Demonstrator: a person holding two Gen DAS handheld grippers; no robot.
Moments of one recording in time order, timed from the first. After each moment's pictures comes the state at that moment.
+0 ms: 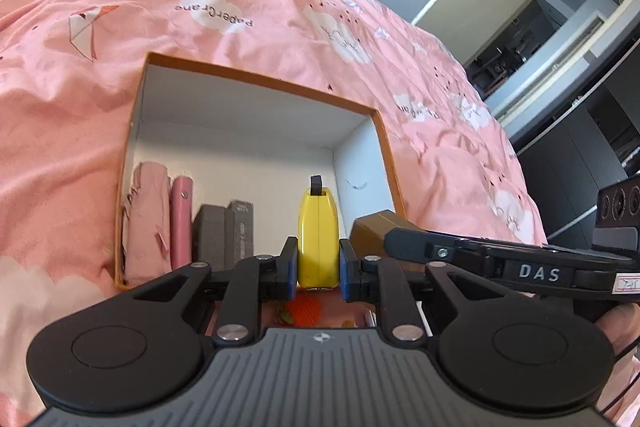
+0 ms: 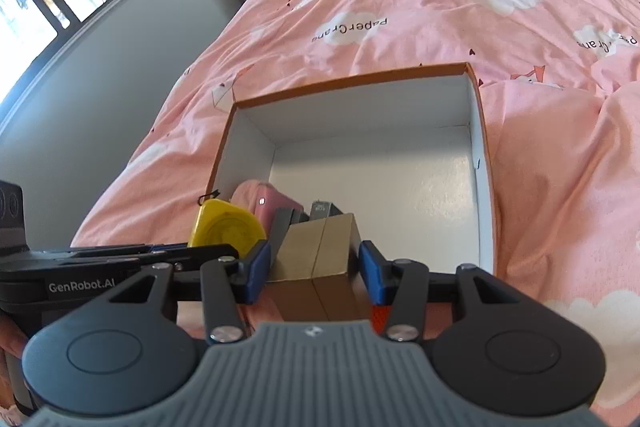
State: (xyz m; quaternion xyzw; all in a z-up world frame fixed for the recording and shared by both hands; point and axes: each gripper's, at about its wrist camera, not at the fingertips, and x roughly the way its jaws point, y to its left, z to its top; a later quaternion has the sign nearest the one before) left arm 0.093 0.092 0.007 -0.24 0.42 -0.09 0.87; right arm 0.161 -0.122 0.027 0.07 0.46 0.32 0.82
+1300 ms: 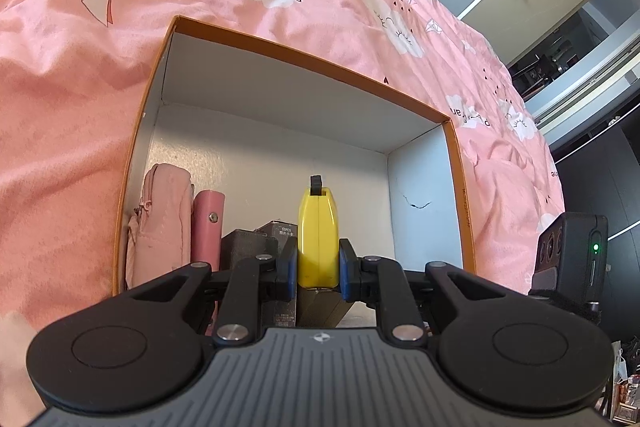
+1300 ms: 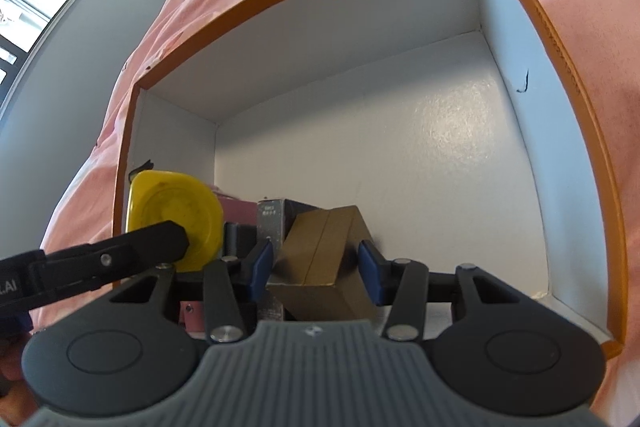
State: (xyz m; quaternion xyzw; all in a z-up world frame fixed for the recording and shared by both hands) left arm 0.150 0.111 -0.046 -0.26 0.46 -0.06 0.85; right arm 0.230 -0.067 -0.093 0.13 0.56 0.28 0.77
